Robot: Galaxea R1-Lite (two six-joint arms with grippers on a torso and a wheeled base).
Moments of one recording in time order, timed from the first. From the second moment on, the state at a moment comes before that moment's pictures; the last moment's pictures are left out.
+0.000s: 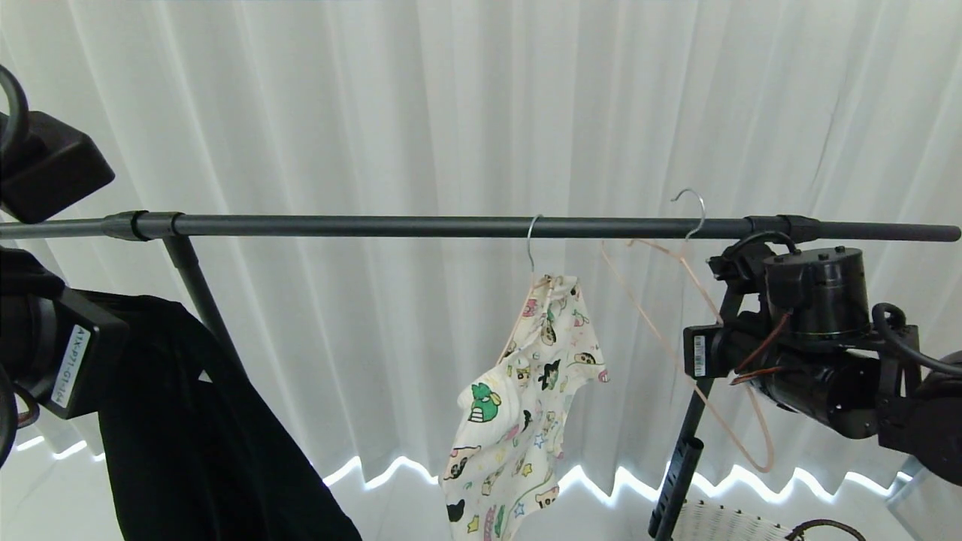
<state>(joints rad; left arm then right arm) -0.39 1.16 -1.18 0.60 0.22 0.27 0.60 1.65 -0.79 -0.43 -0.41 0.21</state>
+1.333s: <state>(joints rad) -0.39 1.14 -1.17 0.60 0.22 0.27 0.77 1.27 -0.55 -0.44 -0.40 0.13</state>
